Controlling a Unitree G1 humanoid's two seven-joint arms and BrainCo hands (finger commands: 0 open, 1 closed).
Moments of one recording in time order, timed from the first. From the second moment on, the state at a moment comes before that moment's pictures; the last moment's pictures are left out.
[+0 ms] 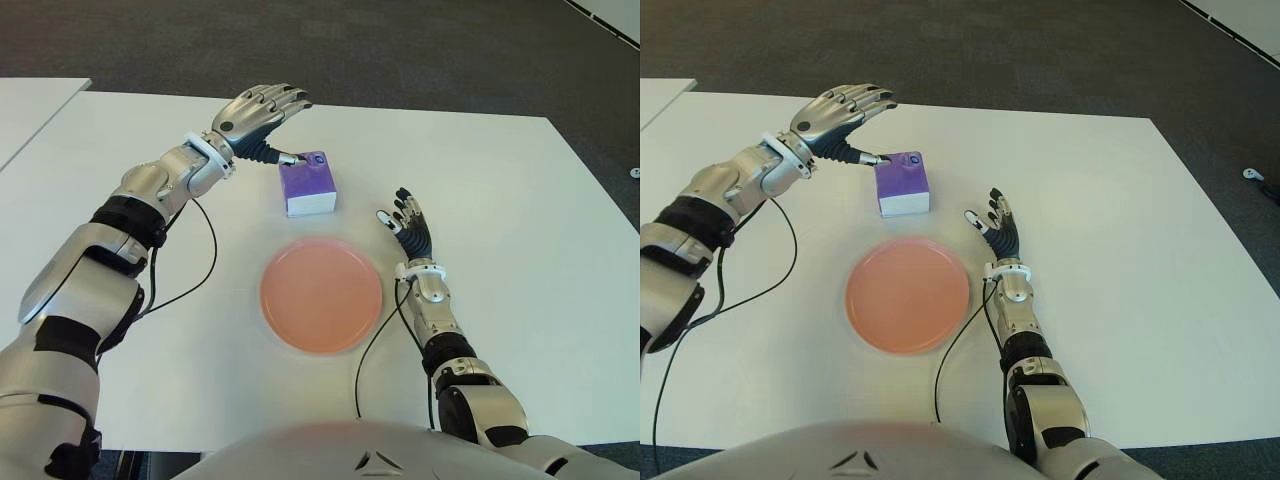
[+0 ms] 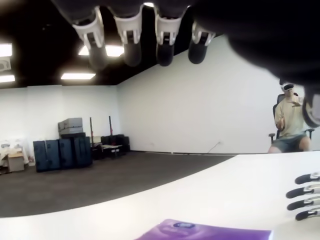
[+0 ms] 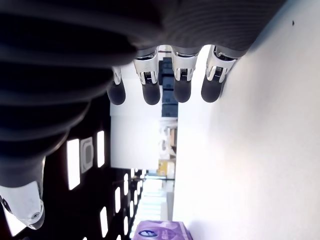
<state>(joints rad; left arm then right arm) -0.85 0.61 -0.53 0.74 0.82 -0.53 0.36 -0.34 -0.05 -0.07 0.83 -0.01 -0.49 -0.02</state>
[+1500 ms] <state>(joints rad) -0.93 0.30 -0.77 1.28 0.99 -0.33 0.45 -0.35 -0.06 -0.07 0.85 0.00 -0.50 -0.01</state>
